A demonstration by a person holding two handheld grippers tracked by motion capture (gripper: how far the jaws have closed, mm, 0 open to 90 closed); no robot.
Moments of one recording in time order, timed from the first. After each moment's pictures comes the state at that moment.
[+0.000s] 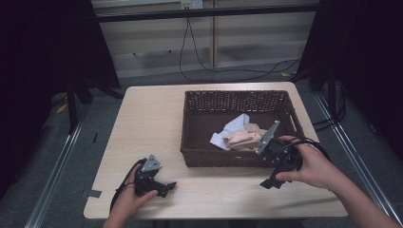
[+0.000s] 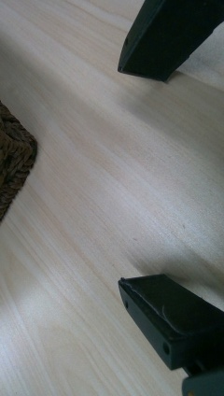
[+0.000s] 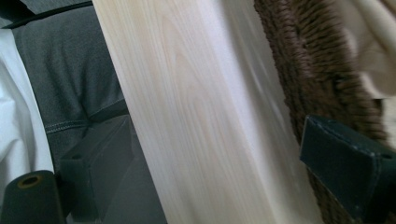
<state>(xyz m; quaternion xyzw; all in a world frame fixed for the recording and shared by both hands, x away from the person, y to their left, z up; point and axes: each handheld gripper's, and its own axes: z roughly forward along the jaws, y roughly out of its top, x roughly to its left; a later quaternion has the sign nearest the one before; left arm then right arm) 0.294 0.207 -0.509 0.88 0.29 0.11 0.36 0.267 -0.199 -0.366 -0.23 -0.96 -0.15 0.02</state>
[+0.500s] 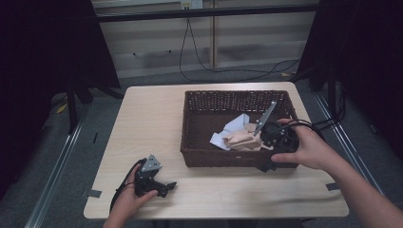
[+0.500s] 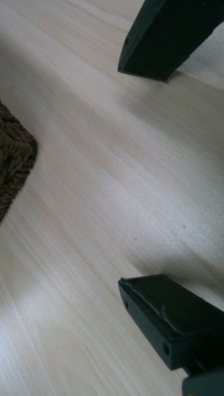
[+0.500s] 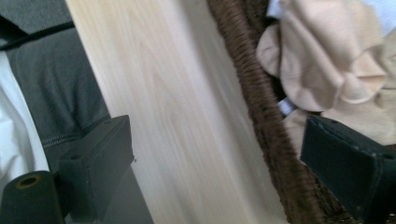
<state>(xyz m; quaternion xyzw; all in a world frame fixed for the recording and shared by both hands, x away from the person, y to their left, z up) 0.294 0.207 -0.509 0.88 0.29 0.11 0.36 0.300 -0.195 -0.339 -0.26 -0.96 -0.15 0.01</state>
